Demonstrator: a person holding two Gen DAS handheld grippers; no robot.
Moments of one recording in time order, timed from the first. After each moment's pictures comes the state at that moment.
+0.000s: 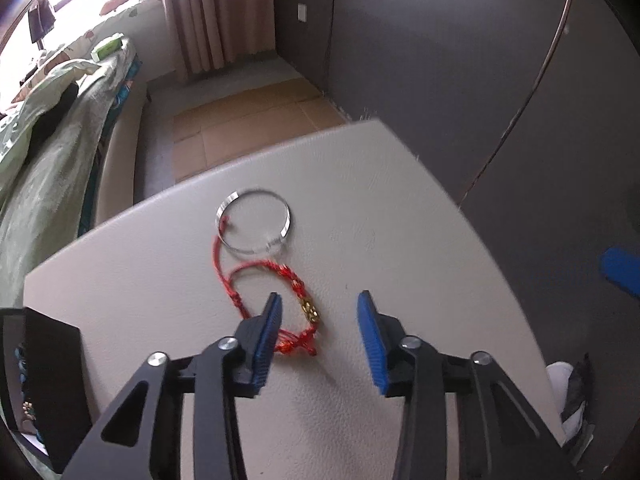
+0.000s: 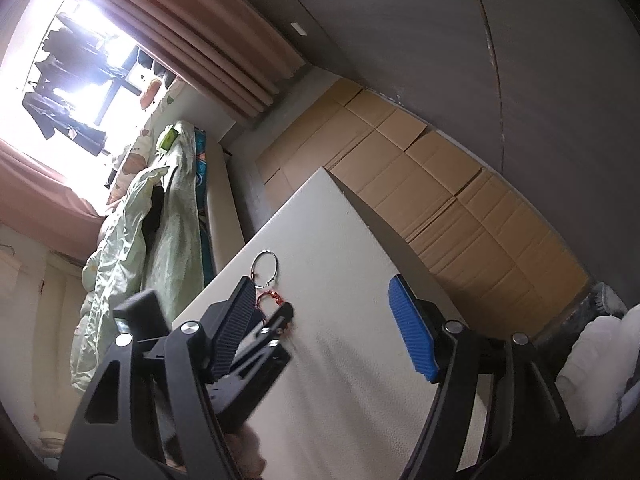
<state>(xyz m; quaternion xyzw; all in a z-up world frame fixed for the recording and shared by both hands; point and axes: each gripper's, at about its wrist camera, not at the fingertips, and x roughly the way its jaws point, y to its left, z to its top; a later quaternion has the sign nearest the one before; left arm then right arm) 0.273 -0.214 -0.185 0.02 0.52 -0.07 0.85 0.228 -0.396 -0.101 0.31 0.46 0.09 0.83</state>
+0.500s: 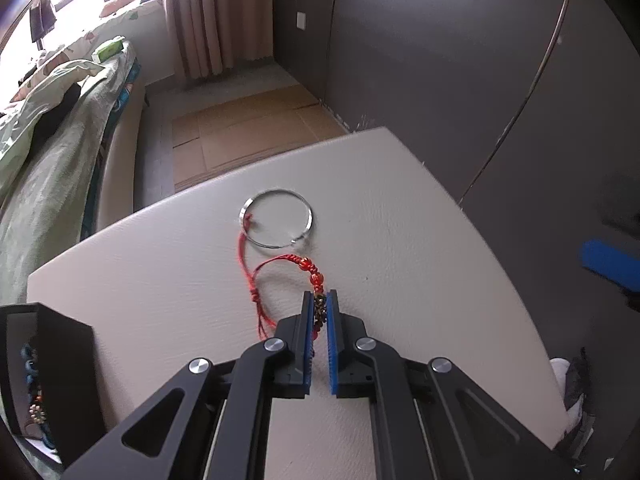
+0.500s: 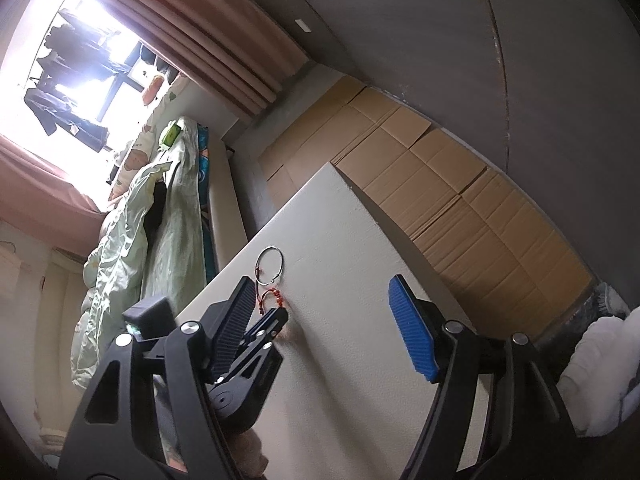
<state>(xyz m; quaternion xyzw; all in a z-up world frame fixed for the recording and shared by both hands) 0.259 -0.184 -0.168 0.01 0.49 -0.09 0.87 0.230 -0.389 -0.101 0.30 0.47 0.10 0.82</state>
